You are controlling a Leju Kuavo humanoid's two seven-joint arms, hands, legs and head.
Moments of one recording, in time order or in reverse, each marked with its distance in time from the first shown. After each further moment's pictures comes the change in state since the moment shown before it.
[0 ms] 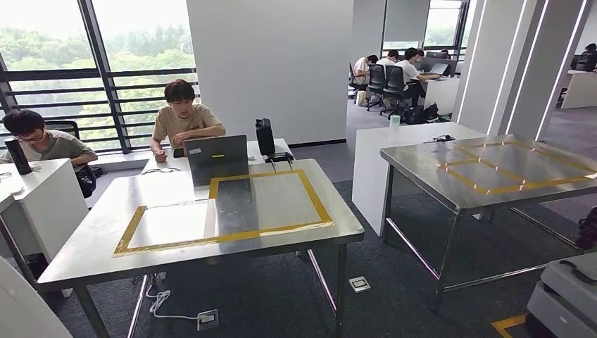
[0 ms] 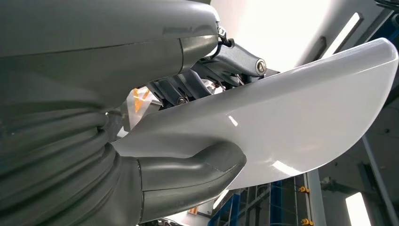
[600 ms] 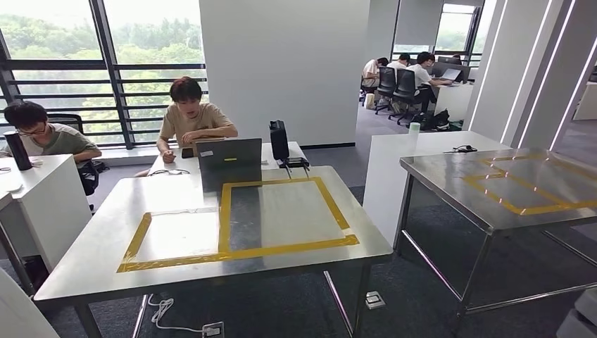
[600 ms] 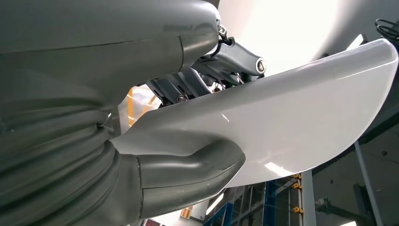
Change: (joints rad) left arm 0.037 0.035 0.000 0.001 0.036 0.003 0.000; right arm 0.008 0.004 -0.001 0.000 -0.016 -0.008 0.014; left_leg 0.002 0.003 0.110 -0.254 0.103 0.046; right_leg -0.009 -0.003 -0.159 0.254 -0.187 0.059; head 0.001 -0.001
